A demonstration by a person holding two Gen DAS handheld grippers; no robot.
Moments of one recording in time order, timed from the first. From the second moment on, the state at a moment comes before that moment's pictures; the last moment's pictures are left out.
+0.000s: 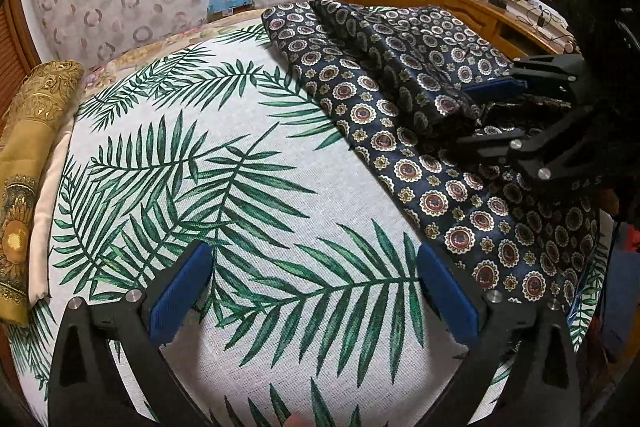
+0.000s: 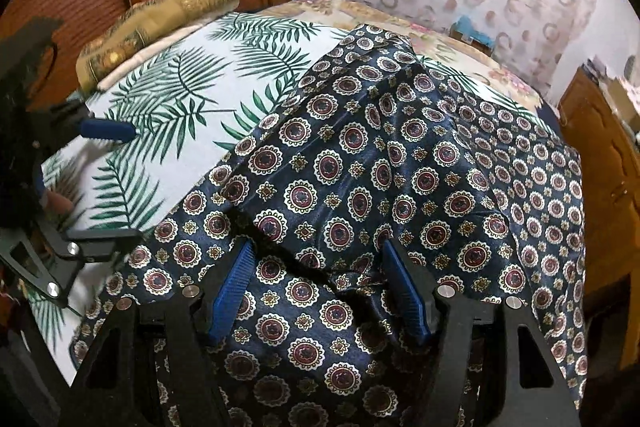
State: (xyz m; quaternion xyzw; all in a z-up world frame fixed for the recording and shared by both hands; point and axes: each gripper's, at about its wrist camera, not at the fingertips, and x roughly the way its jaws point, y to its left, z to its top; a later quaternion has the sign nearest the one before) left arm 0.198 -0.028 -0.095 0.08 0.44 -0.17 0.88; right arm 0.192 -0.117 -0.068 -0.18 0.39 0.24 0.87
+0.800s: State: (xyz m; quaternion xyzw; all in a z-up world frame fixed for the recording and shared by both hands) left arm 0.197 -0.029 -0.096 0.08 0.43 -0.17 0.88; right arm 0.297 -0.221 0.001 -0.08 0.36 0.02 0.93
